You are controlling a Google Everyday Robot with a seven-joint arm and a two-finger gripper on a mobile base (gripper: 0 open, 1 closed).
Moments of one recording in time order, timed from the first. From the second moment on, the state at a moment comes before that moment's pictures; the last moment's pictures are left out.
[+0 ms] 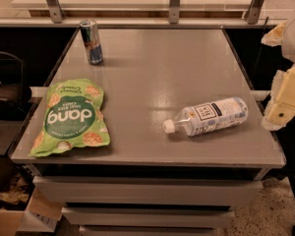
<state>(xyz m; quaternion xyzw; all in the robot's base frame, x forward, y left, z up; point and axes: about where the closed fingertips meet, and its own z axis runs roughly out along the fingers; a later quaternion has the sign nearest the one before) 0.438 -0.216 0.980 -0.60 0.78 -0.04 0.16</state>
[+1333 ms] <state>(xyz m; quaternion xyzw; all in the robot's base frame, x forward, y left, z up) 0.455 -0.198 0.929 -0.72 0.68 -0.01 0.14</state>
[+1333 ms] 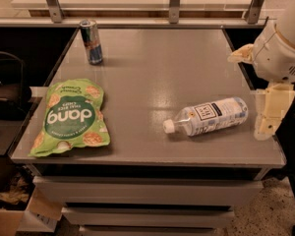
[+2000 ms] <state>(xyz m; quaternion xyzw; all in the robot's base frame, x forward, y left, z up) 0.465 -0.193 0.879 -0.79 0.61 -0.01 0.10</state>
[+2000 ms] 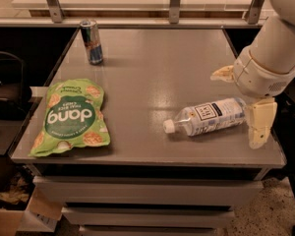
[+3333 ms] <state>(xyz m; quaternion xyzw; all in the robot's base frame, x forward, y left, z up) 0.481 -0.178 0.838 -0.82 0.57 -0.03 0.04</state>
